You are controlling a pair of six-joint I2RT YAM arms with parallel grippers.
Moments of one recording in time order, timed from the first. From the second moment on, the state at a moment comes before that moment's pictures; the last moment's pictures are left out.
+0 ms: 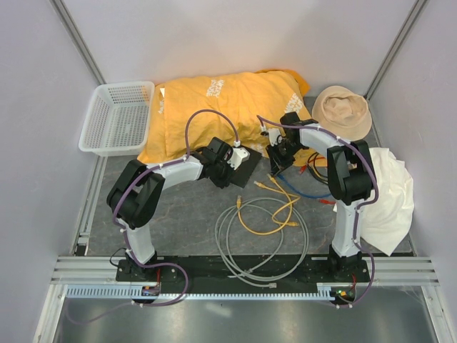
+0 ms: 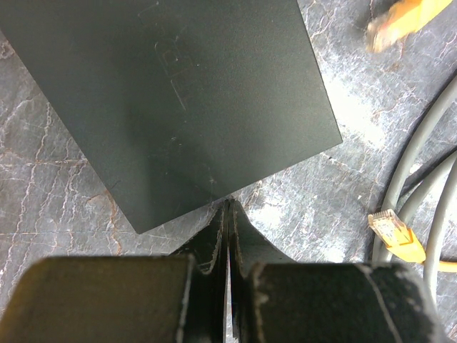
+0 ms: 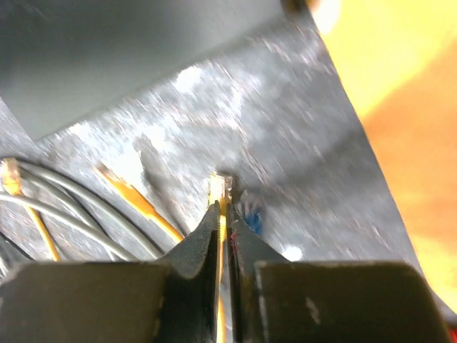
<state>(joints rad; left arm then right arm) -0.62 1.85 1.13 -0.31 0.21 0.22 0.29 2.08 1.52 -0.80 -0.45 -0.23</state>
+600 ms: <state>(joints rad) -0.62 1.85 1.13 -0.31 0.20 0.22 0.30 1.94 1.34 -0.79 -0.54 -0.38</state>
